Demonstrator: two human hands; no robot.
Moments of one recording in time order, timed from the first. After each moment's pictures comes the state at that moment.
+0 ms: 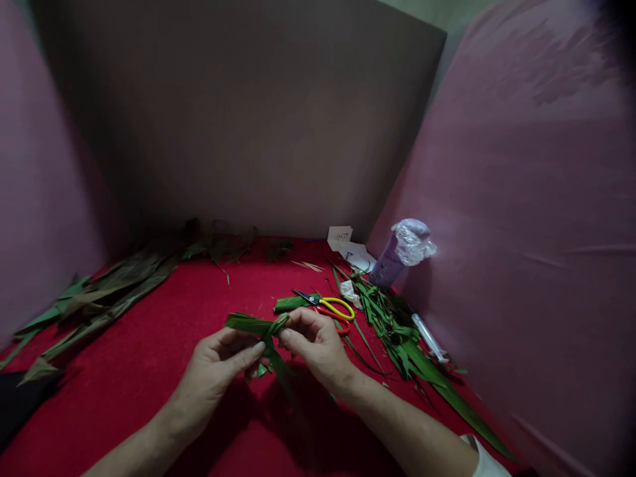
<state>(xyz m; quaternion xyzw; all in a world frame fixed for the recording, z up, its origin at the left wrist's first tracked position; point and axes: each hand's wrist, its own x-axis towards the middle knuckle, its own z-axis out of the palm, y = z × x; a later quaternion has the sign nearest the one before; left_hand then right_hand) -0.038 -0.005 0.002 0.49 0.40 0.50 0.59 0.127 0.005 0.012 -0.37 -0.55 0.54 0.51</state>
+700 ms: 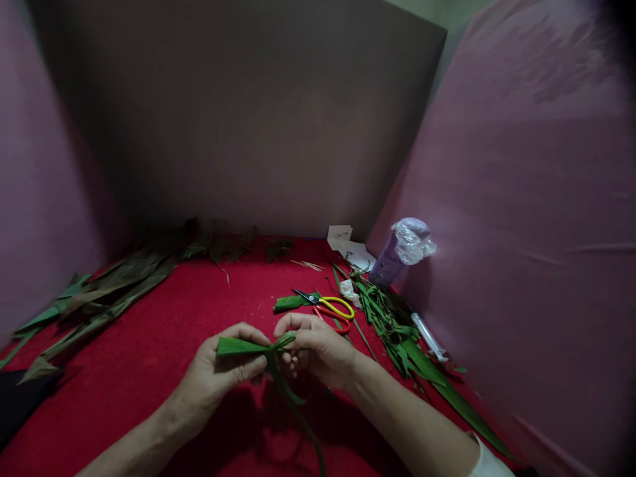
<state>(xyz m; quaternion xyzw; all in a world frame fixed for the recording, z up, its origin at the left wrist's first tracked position) -0.046 -0.007 -0.001 0.53 0.36 0.44 0.62 0.139 0.013 0.009 -0.30 -0.41 0.79 0.35</state>
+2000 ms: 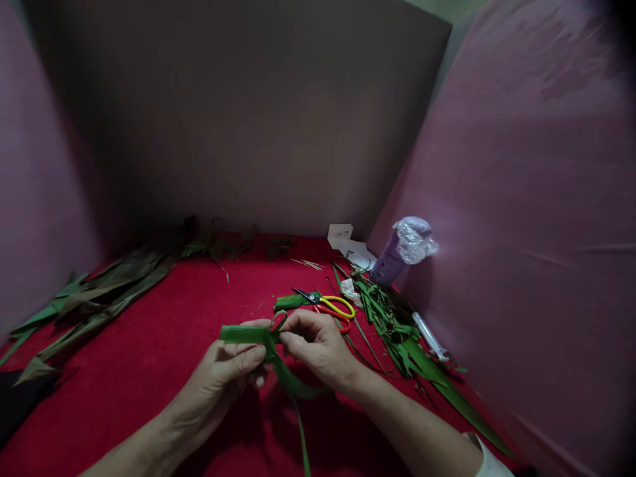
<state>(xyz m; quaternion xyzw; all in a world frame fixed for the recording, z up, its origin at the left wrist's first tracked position) -0.033 -0.010 0.003 0.35 0.34 0.47 0.74 0.134 0.007 0.008 -0.37 -0.64 0.49 0.46</state>
